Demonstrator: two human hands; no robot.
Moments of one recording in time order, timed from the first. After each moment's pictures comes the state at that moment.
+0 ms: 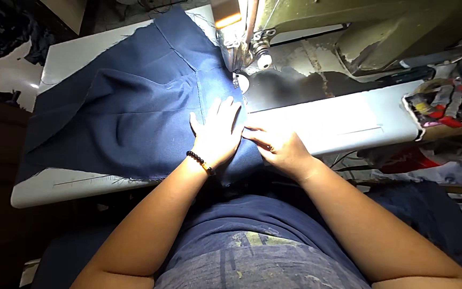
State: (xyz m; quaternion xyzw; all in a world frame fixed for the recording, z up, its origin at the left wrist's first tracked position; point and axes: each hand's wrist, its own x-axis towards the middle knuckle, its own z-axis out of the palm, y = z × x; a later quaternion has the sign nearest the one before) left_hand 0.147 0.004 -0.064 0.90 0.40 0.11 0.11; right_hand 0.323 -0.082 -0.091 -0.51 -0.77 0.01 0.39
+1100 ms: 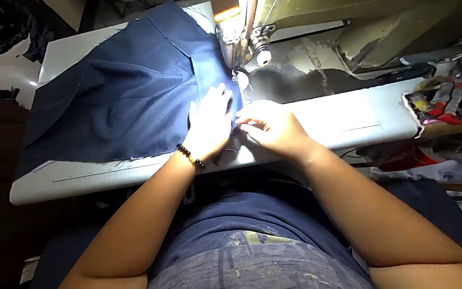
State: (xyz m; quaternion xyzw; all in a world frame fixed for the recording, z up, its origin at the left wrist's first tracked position) left_hand 0.141 0.022 -0.047 0.90 0.39 0.12 0.16; right_hand 0.317 -0.056 -0.055 -0.50 -0.76 0.08 0.42
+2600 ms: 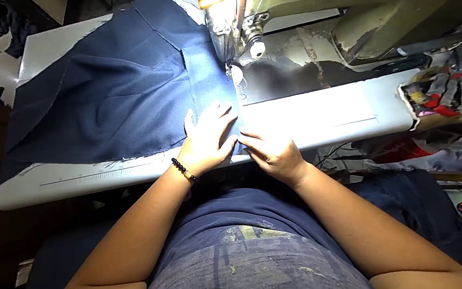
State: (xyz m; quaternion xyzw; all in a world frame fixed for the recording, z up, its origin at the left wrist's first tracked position) left_hand 0.121 0.001 -0.081 0.93 0.30 0.16 0.13; right_hand 0.313 -0.102 -0.105 -0.49 -0.76 -0.01 0.42
